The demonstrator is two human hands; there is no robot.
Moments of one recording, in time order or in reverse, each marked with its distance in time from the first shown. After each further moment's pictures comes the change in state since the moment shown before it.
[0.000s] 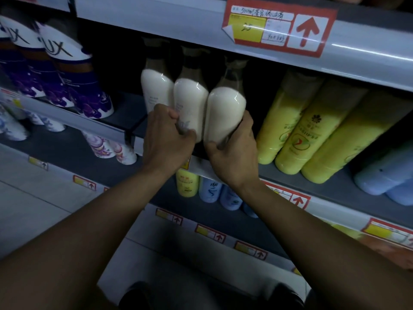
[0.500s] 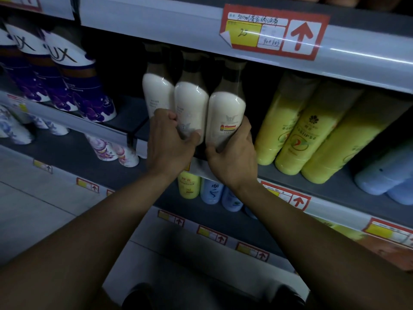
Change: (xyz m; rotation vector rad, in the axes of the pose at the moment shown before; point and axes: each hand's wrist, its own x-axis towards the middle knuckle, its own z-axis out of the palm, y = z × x) left_hand -0.002 -0.004 0.007 -0.058 0.048 0.030; right_hand -0.002 0.003 0.005 -0.048 0.005 0.039
